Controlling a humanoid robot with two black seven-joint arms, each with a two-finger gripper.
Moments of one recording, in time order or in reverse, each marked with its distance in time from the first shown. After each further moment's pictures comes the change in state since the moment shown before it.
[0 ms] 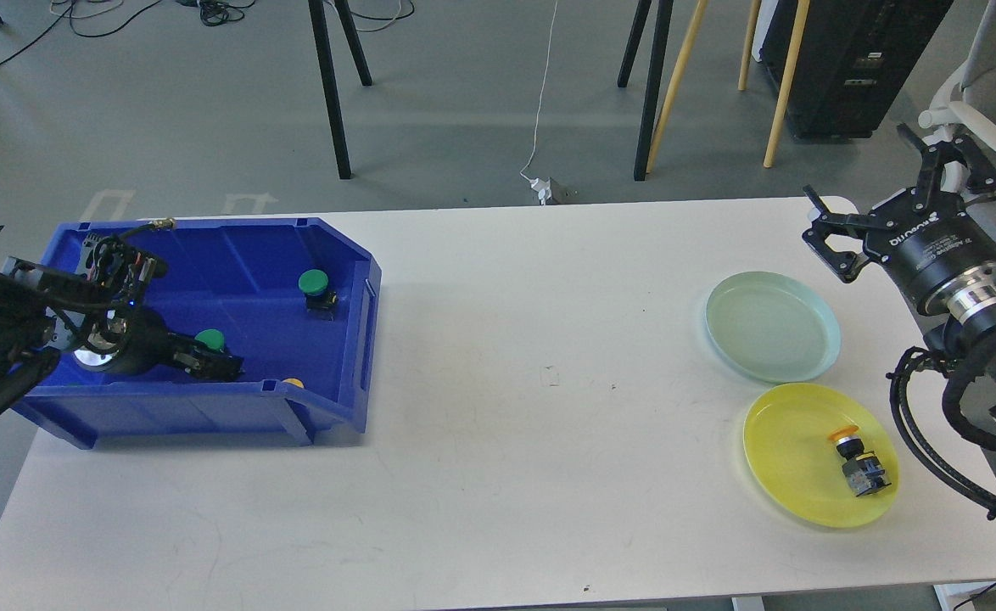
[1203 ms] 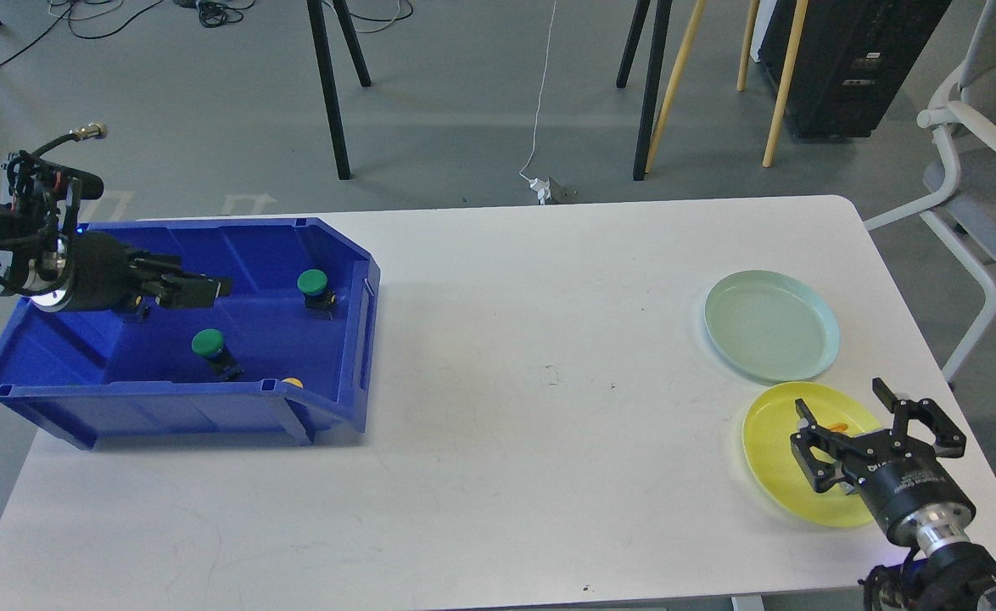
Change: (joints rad) left arm -0.003 0.202 -0.196 -0.262 -0.021 0.000 0.000; right arm -0.547 0.233 0.226 0.127 0.022 0.007 0.008
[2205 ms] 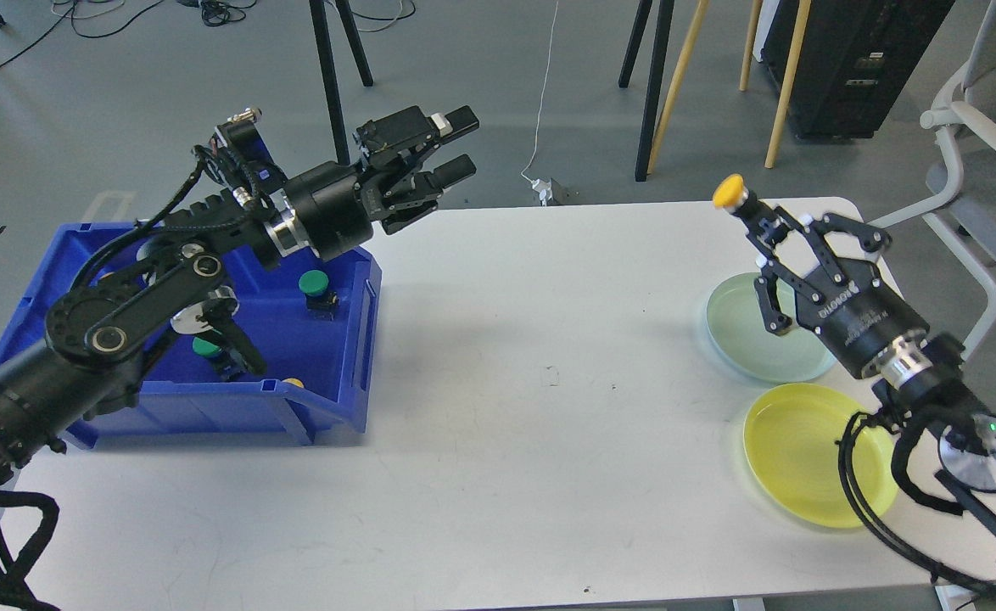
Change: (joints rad) left arm 0.074 -0.451 -0.247 -0.049 -0.998 0.000 0.000; right arm 0.306 -0.112 -0.189 -0.158 -0.246 0.139 0.000
